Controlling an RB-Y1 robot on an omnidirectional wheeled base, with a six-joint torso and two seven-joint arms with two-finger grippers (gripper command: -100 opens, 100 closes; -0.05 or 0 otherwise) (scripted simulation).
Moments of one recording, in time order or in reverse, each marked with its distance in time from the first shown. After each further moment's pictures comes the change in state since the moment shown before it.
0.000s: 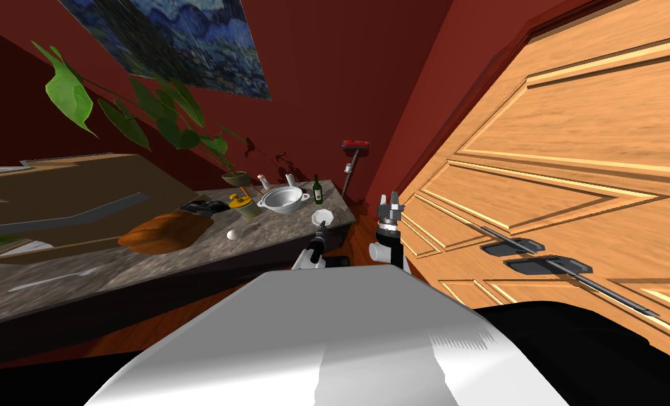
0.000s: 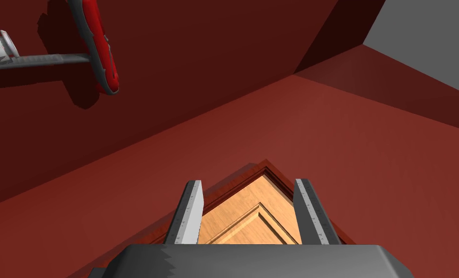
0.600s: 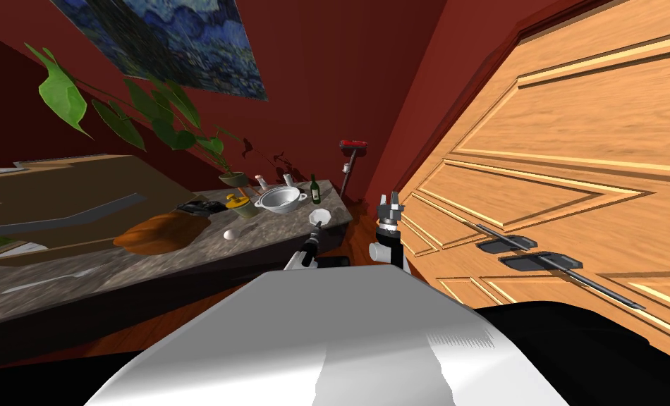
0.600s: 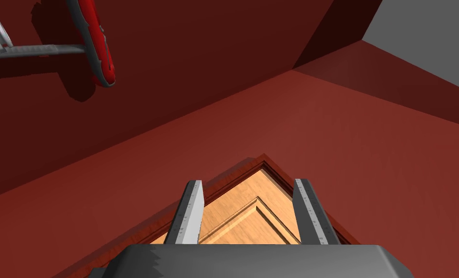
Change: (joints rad) left arm 0.008 0.107 0.048 -0.015 0.040 -0.093 -0.035; right arm 0.000 0.000 0.000 0.000 0.000 0.000 0.000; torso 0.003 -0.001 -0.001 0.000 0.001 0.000
